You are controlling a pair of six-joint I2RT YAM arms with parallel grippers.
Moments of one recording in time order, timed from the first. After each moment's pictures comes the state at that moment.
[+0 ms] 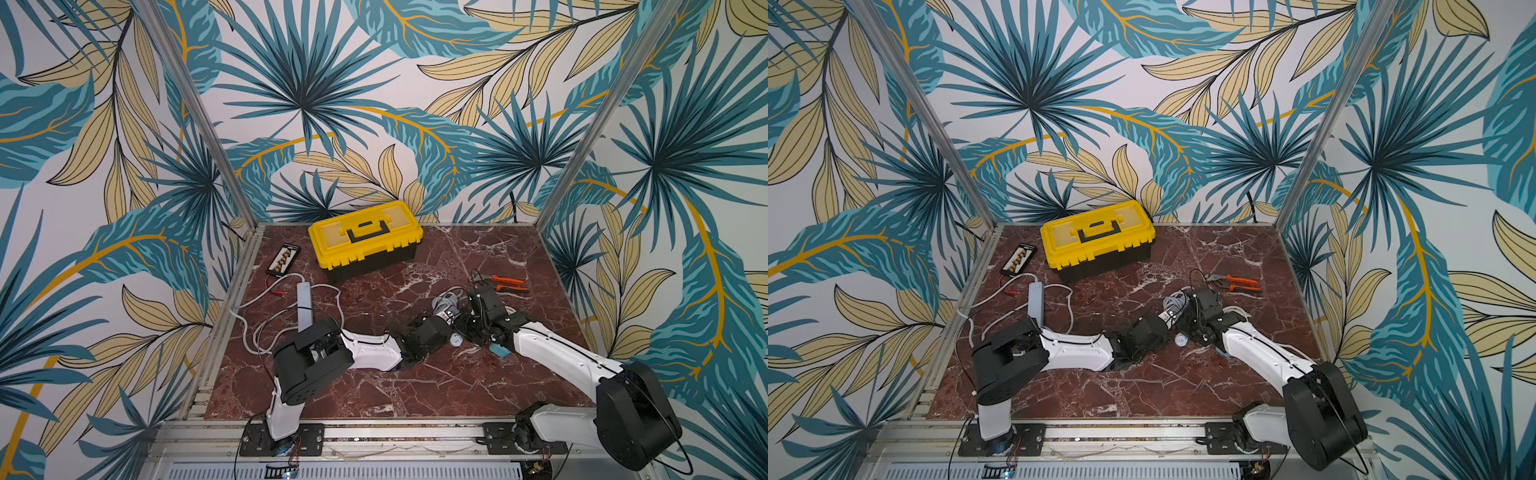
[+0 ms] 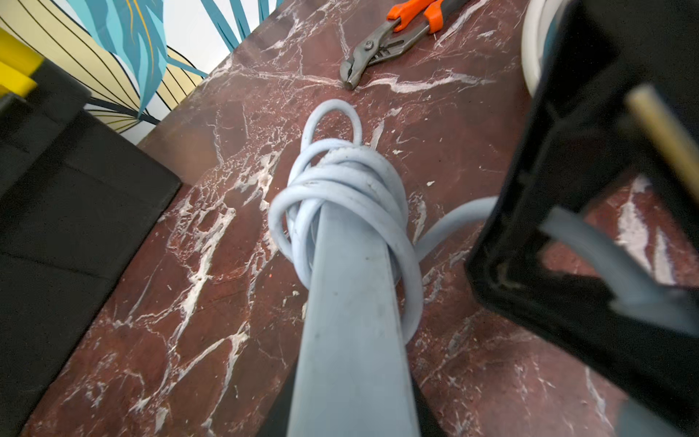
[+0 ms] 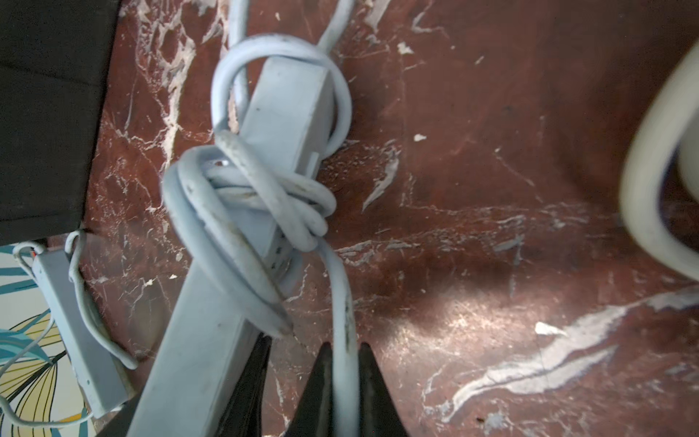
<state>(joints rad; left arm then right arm) -1.09 1.94 1.06 0.22 -0.49 0.07 0.39 1.29 0.69 -0.40 -0.04 0.97</state>
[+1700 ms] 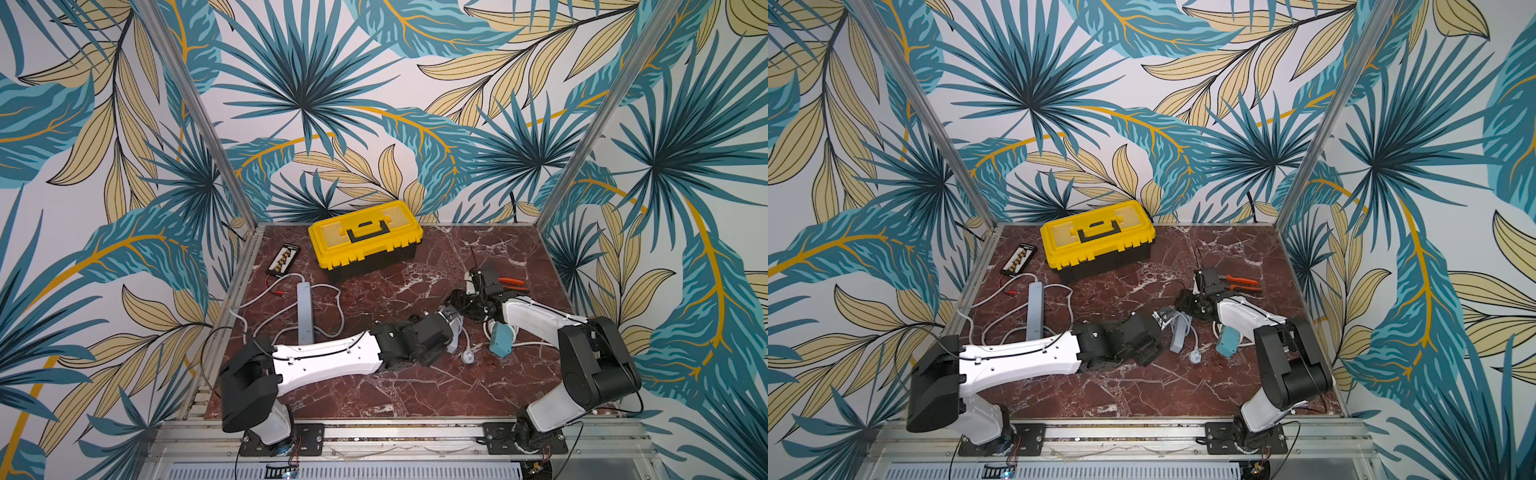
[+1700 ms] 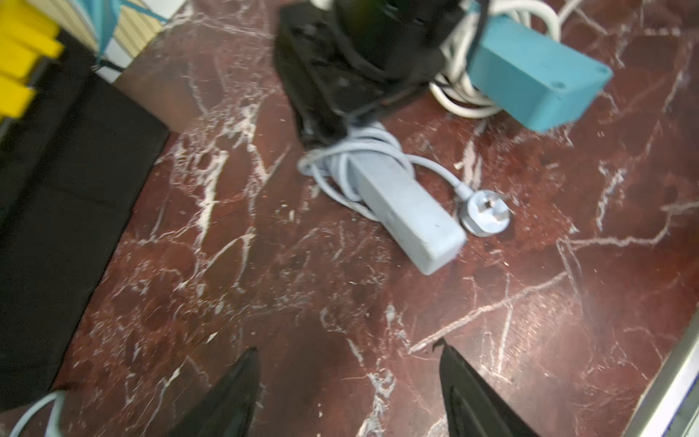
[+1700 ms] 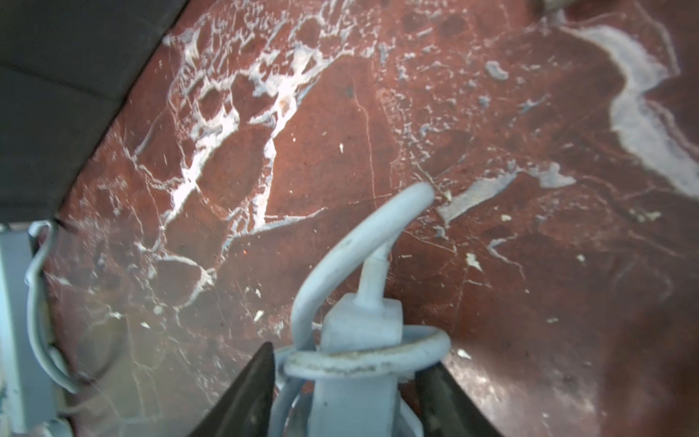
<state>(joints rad) -1.12 1.56 1.17 -0.47 -0.35 -0.16 0.24 1.60 0.87 -0.25 -0.16 0.54</state>
